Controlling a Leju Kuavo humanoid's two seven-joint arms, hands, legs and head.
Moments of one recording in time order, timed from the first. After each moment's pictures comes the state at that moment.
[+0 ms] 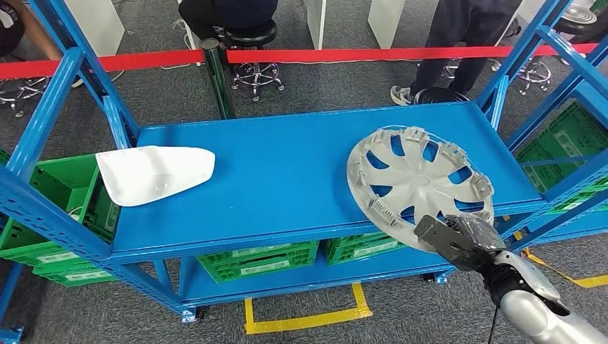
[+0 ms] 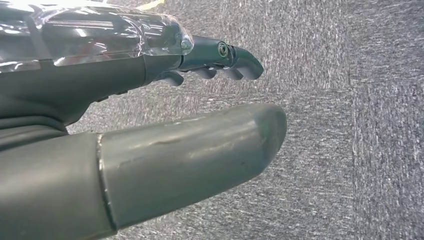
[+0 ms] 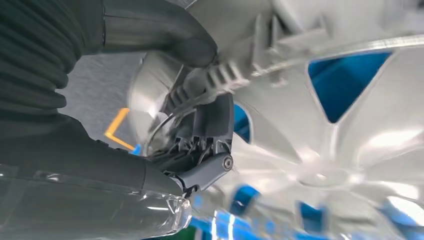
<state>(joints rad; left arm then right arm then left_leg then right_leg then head) -0.23 0.00 1.42 -0.08 -1.52 0.17 -0.38 0.12 -0.80 0.22 -1.65 0.34 -0.14 0.33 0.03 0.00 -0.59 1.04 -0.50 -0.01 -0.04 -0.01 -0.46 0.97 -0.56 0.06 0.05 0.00</state>
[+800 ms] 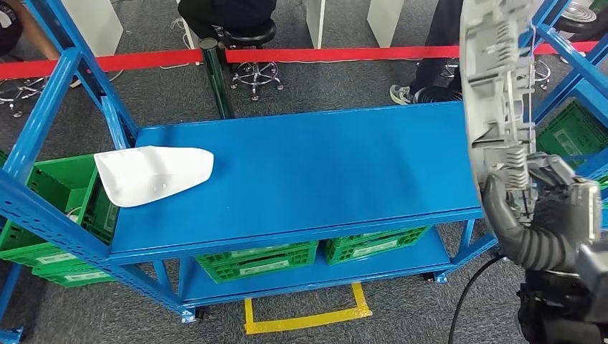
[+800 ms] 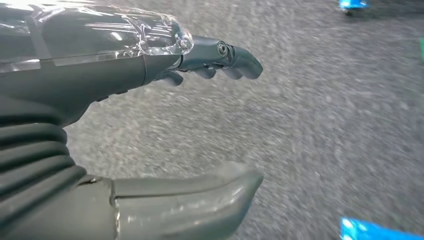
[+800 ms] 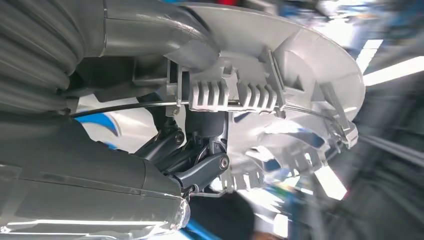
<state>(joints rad) -0.25 -0.02 1.50 -0.08 -1.48 0.19 -0.59 0.20 -0.52 0.00 -2.34 0.25 -0.52 0.00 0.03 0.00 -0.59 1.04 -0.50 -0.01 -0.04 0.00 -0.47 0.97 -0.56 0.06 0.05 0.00</state>
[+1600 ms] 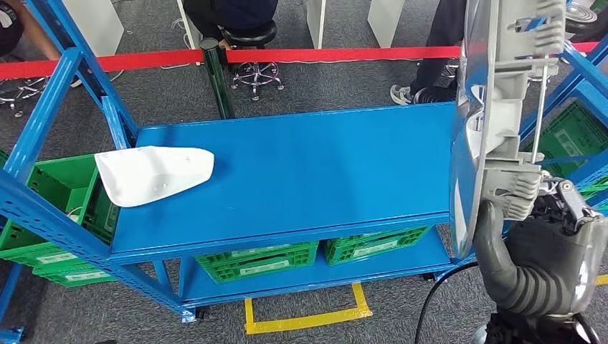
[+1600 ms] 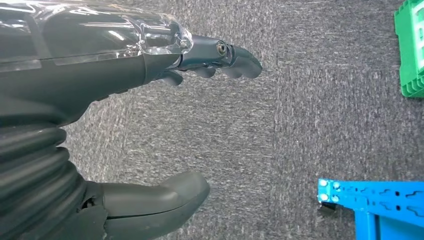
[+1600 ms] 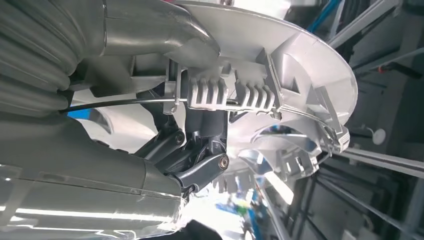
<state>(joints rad) -0.26 -0.07 1.51 -0.07 -1.48 0.16 -0.66 0.12 -0.39 0.32 -2.42 0.34 -0.62 -0.12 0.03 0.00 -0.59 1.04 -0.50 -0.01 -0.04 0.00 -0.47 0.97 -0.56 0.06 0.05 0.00</state>
